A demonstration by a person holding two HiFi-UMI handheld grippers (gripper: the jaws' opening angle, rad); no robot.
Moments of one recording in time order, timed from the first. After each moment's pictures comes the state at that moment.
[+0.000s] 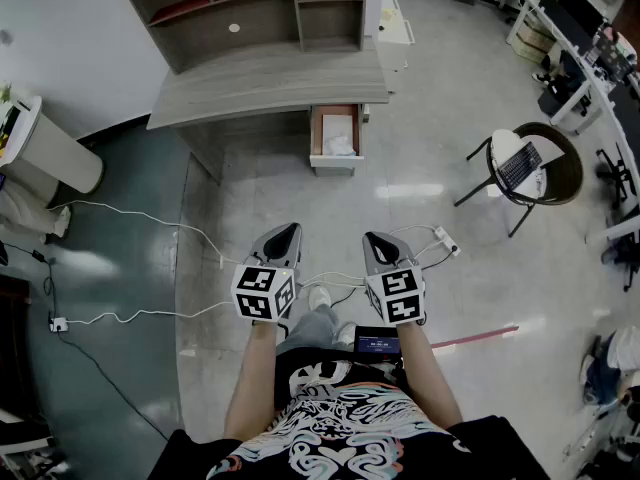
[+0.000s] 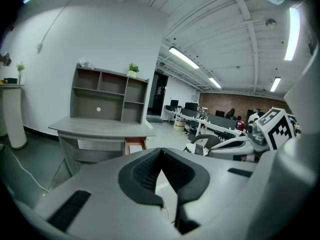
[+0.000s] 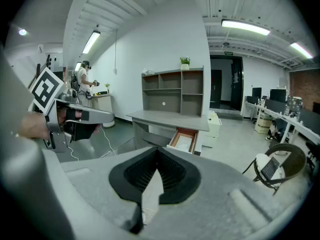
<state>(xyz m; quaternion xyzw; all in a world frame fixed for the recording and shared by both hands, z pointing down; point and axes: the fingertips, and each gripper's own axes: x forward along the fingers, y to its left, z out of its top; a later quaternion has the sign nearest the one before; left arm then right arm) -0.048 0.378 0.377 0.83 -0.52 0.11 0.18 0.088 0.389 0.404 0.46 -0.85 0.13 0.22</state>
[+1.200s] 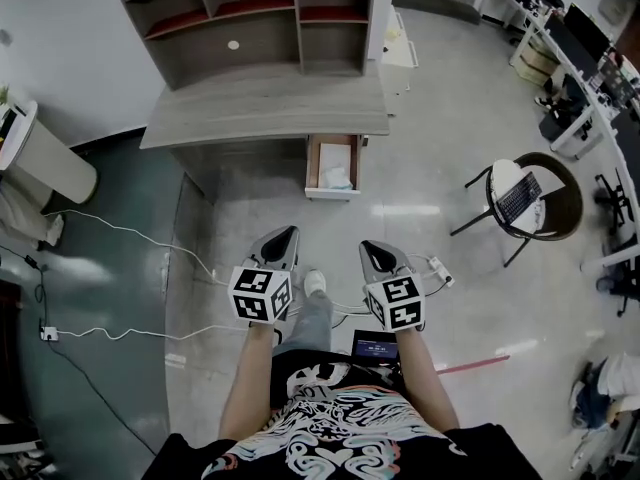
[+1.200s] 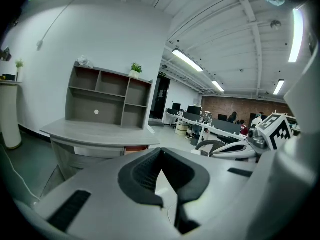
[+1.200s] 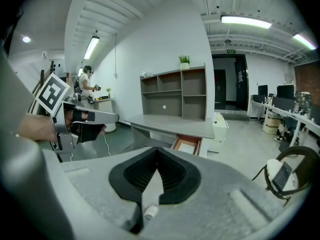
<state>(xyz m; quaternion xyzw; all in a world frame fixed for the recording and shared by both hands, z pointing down) -0.046 0.285 0.380 0.82 -0.53 0.09 0.18 0.090 0.303 0.410 0.44 -0.87 0.14 0.19</state>
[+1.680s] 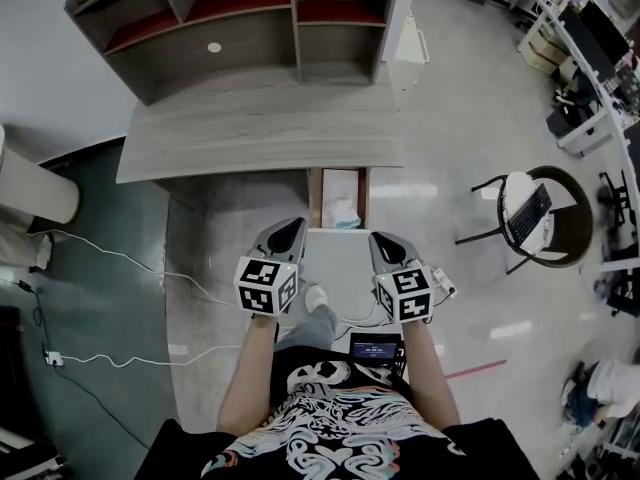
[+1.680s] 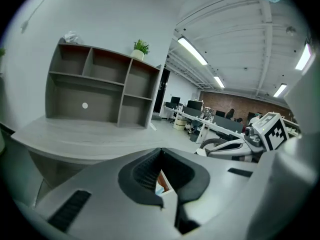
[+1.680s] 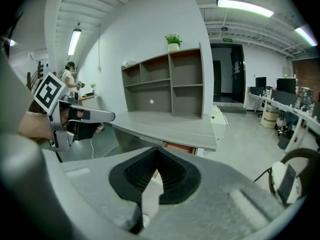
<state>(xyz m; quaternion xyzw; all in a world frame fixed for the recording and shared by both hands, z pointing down) -0.067 0.080 0.411 0.83 -0.49 0.12 0.22 0.073 0.101 0.440 0.46 -0.84 0.18 0.22</state>
